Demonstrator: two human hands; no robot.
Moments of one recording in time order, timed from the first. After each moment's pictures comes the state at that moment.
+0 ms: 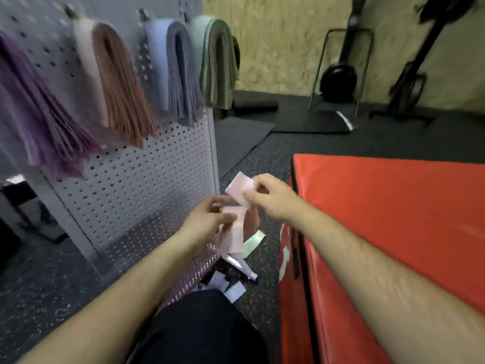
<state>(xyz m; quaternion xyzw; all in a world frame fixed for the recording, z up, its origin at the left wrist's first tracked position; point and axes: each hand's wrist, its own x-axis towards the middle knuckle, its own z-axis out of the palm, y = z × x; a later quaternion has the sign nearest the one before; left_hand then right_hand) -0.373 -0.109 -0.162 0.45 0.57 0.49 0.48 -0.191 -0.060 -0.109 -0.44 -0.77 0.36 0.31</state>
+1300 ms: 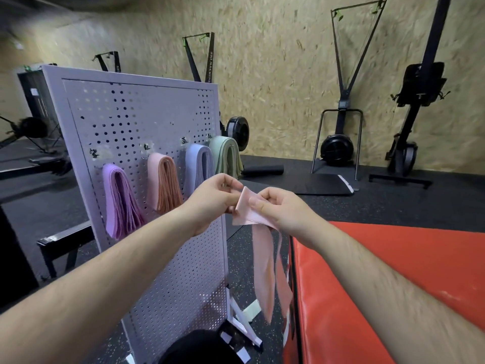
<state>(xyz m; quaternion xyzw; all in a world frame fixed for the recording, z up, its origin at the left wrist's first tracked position) -0.335 -0.168 0.088 0.57 0.53 0.51 0.37 -0.154 -0.130 0.059 -0.32 -0.74 0.43 0.41</state>
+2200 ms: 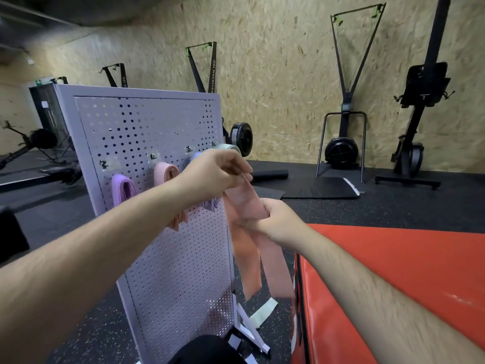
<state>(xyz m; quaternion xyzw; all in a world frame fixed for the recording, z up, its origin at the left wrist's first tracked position) -0.339 -0.187 0.156 0.73 0.53 0.41 0.14 -0.175 -0.128 0.051 -0.32 -0.75 0.43 0.38</state>
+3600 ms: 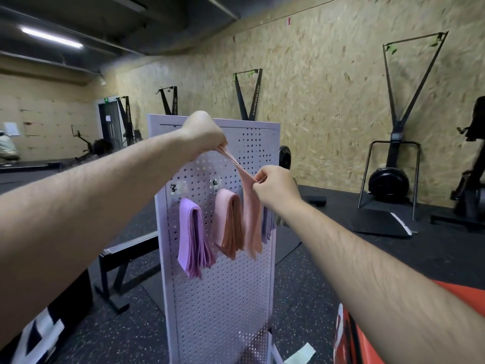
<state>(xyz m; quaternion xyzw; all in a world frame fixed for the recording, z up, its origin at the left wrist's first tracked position) -0.472 -0.169 0.276 0.53 0.75 0.40 -0.03 -0.328 -0.088 0.167 -0.42 -0.78 0.16 0.44</state>
